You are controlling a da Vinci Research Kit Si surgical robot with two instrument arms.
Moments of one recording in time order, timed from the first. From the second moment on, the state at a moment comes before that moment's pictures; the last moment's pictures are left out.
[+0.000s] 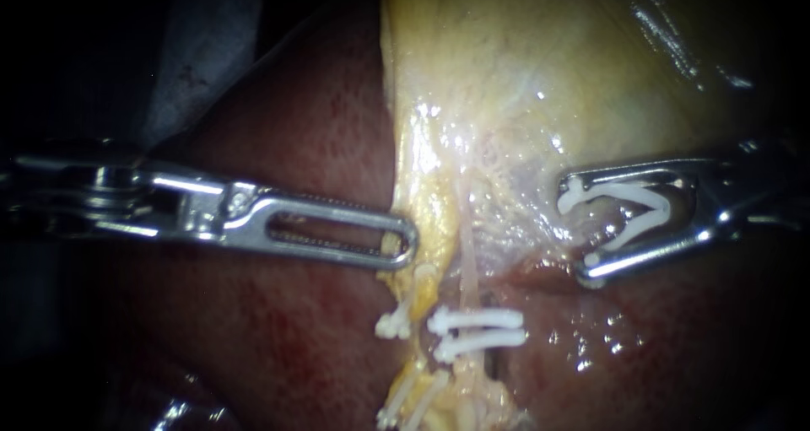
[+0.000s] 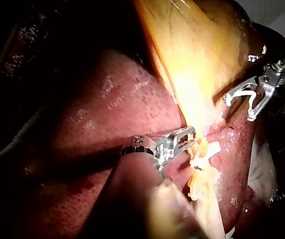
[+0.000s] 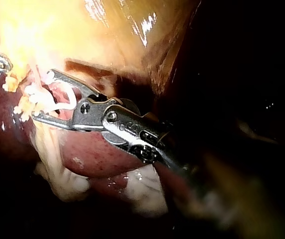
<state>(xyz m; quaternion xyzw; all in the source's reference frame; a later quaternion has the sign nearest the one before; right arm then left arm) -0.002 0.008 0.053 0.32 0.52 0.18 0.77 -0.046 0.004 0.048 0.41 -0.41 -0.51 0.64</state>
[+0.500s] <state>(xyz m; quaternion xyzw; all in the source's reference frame) -0.001 0.007 0.054 0.32 0.52 0.19 0.77 -0.043 0.004 0.044 0.41 -0.41 -0.51 0.63</state>
